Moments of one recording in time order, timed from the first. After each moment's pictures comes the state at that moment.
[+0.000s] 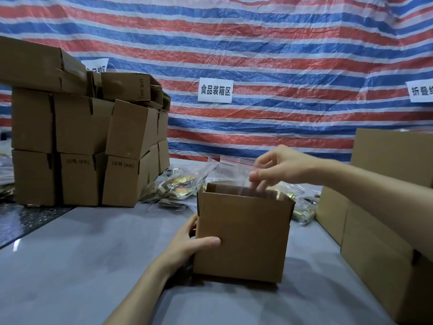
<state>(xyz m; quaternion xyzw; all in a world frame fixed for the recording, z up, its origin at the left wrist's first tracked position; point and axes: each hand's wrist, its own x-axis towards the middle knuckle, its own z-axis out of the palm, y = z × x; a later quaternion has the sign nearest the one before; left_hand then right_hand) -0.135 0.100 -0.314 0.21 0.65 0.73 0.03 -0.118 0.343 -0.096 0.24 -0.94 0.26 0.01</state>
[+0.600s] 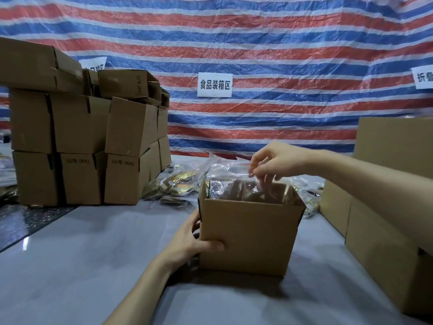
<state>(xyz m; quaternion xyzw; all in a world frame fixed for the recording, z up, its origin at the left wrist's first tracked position) -0.138 0.098 -0.314 0.25 0.70 0.67 -0.01 -0.122 0.334 -0.095 0.19 -0.96 0.20 -0.01</state>
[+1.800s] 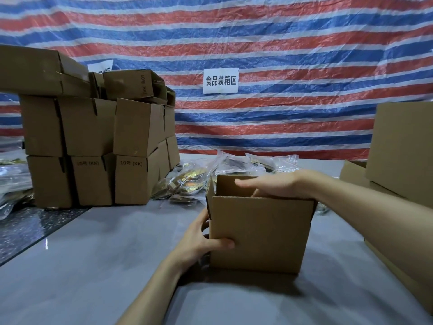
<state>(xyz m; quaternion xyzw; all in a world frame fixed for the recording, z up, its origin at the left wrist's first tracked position) -0.132 0.098 -0.312 0.23 0.72 0.65 -0.01 -0.127 0.309 -0.143 0.07 -0.93 0.26 -0.27</state>
